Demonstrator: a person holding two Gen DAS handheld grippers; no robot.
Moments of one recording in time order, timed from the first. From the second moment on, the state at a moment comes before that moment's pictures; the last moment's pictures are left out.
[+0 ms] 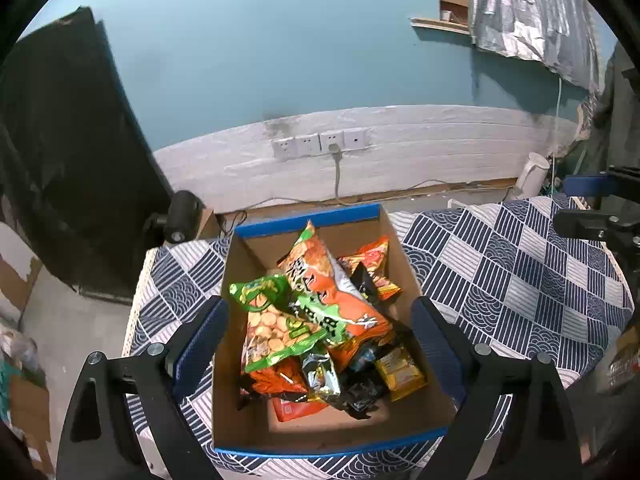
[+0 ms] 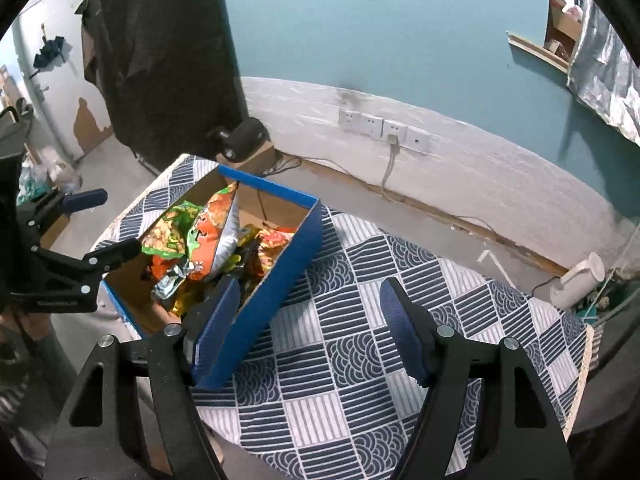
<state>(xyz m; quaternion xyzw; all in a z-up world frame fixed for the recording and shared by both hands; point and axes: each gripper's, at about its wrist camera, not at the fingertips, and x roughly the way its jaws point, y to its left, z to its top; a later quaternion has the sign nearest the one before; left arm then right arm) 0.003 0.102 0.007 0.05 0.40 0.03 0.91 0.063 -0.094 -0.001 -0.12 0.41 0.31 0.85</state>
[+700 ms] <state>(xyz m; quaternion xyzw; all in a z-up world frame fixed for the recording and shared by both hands) 0.002 0.089 0.012 0.05 0.40 0.02 0.92 0.063 -0.108 0.000 -0.11 0.41 0.31 0.85</state>
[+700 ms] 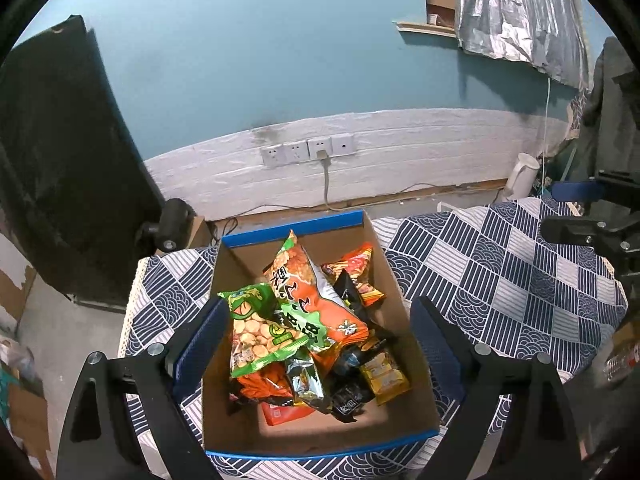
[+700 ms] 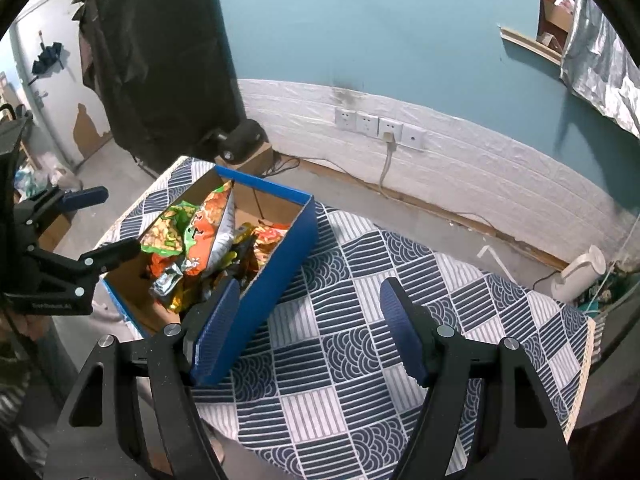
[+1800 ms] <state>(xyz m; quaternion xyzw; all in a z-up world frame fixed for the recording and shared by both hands) -0.002 0.089 0.017 0.05 0.39 0.02 0.92 0.062 -0.105 0.003 -0.11 0.41 0.31 0.85</state>
